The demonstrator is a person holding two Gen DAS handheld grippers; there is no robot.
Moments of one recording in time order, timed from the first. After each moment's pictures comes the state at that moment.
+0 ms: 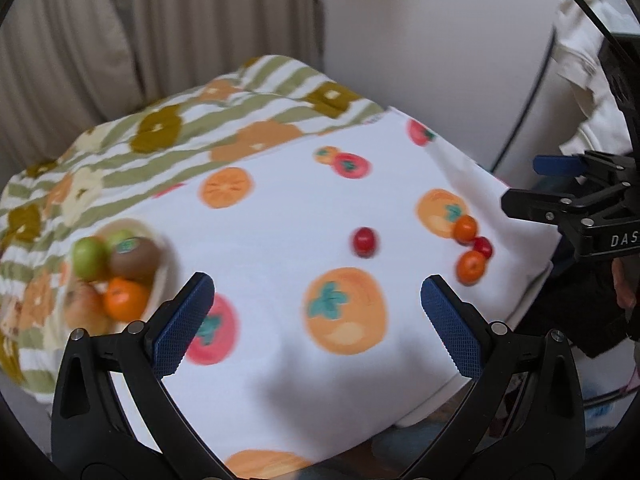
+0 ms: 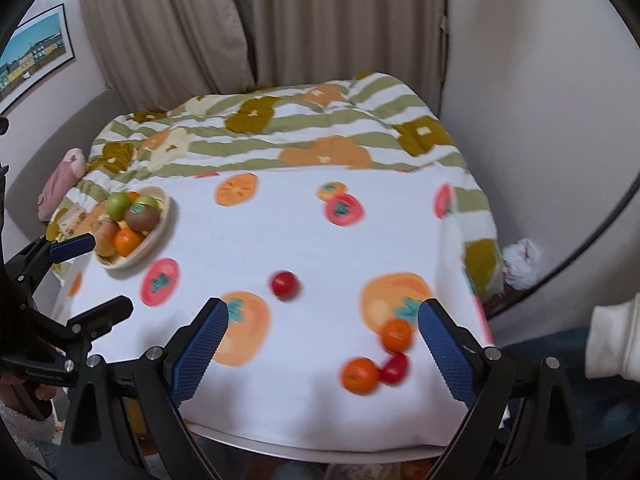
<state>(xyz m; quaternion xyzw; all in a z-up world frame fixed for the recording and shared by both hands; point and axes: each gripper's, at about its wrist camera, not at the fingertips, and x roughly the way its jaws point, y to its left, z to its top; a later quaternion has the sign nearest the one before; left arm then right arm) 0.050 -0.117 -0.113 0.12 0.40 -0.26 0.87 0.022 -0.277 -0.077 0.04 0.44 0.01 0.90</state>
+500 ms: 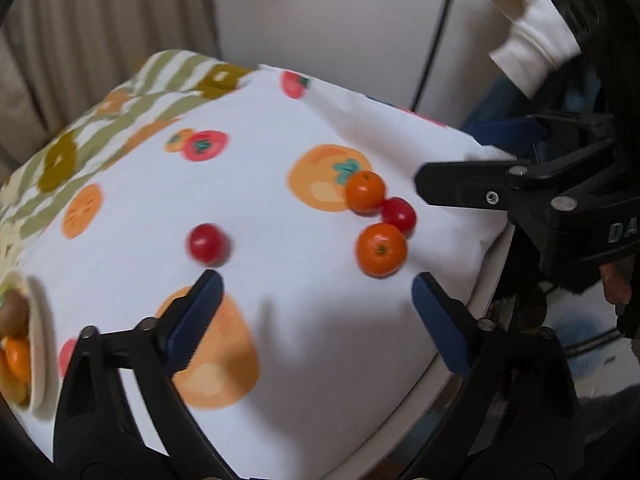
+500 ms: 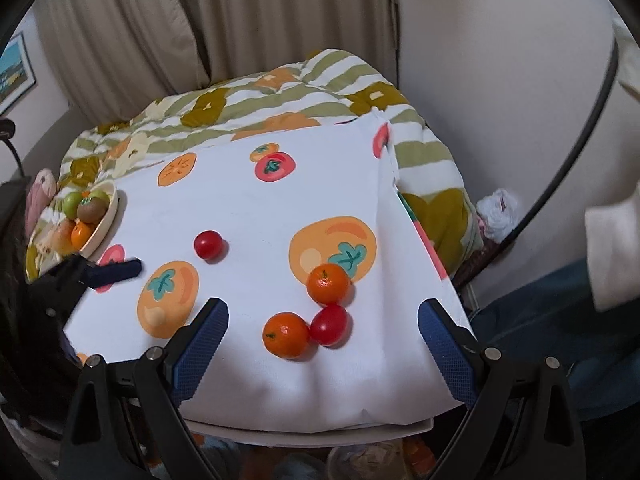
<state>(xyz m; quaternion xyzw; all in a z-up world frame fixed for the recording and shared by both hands) 0.031 -0.229 -0.189 0.19 0.41 -0.40 0.80 -0.006 -0.328 -0.131 0.10 0.45 -0.04 0.89</state>
